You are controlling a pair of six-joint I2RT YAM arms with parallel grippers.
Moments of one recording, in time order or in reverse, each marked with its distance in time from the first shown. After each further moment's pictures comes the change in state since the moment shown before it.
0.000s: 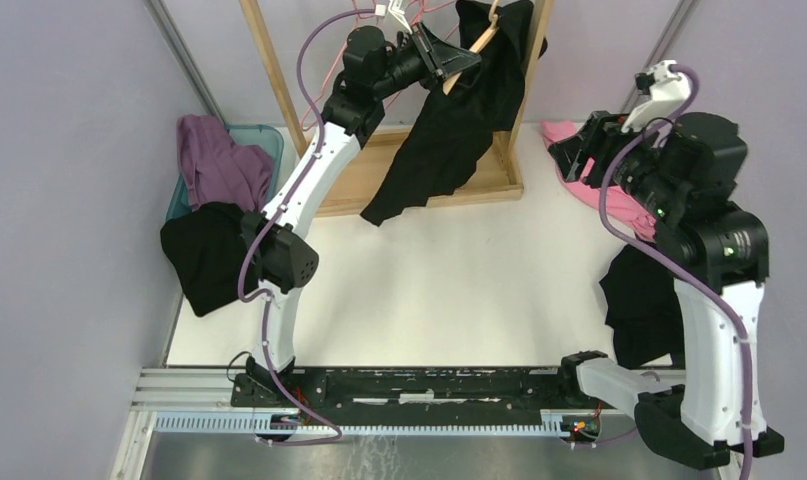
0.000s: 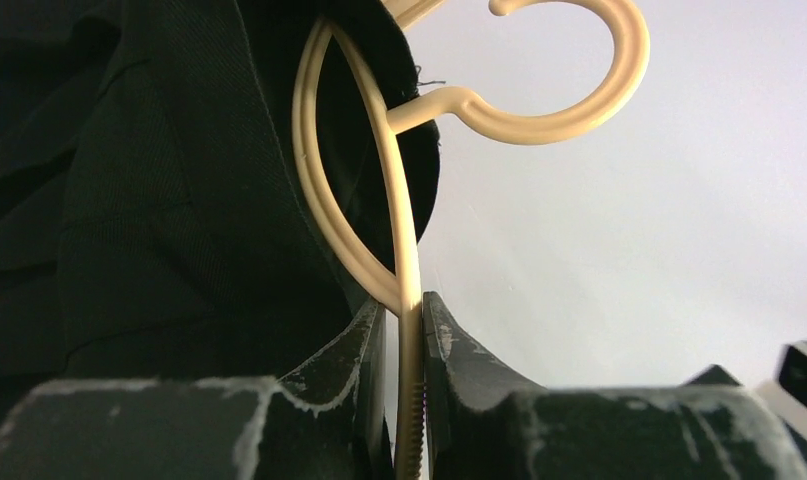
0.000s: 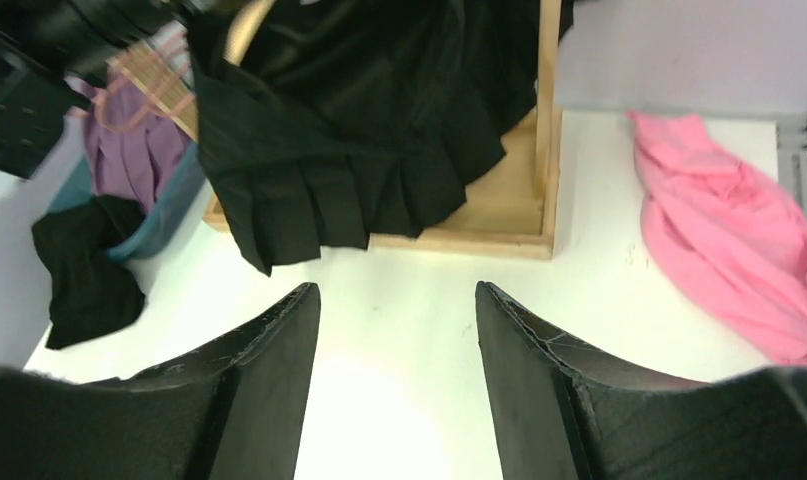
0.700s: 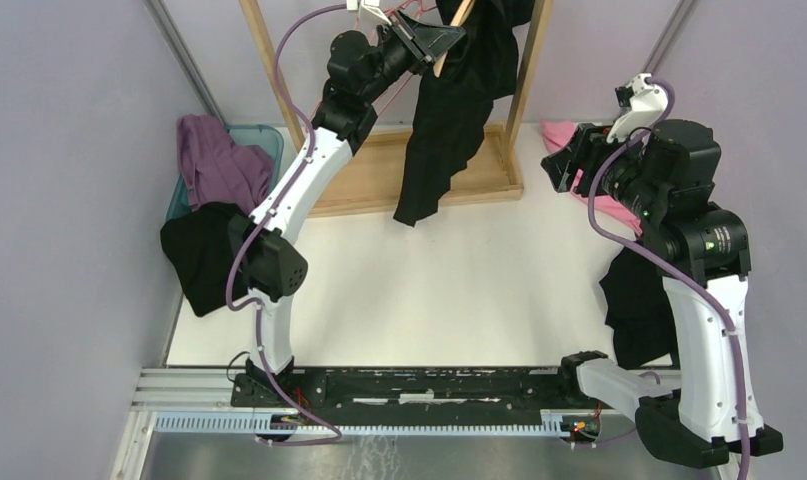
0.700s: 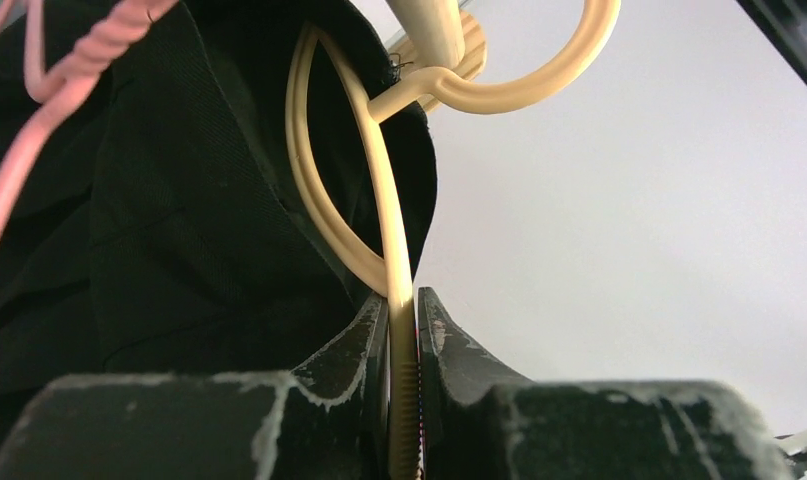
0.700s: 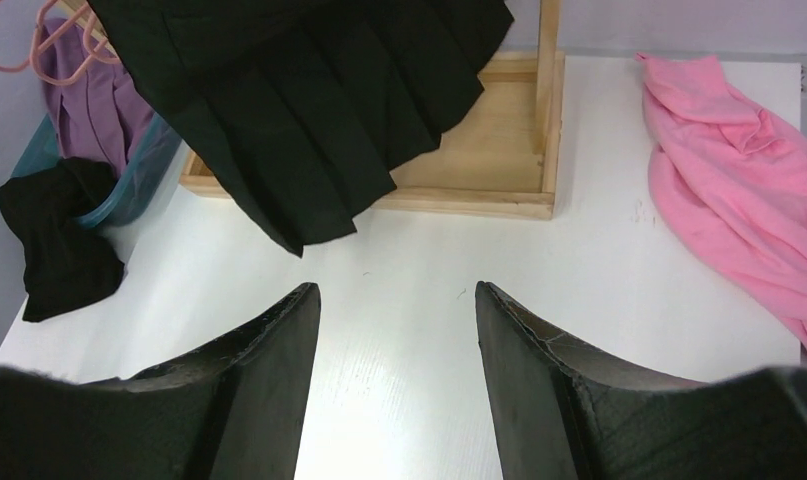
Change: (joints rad) left arm 0.014 -0.106 -0.165 0.239 -0.196 -0.008; right arm -0.001 -0.011 -0.137 0.011 -0.003 -0.007
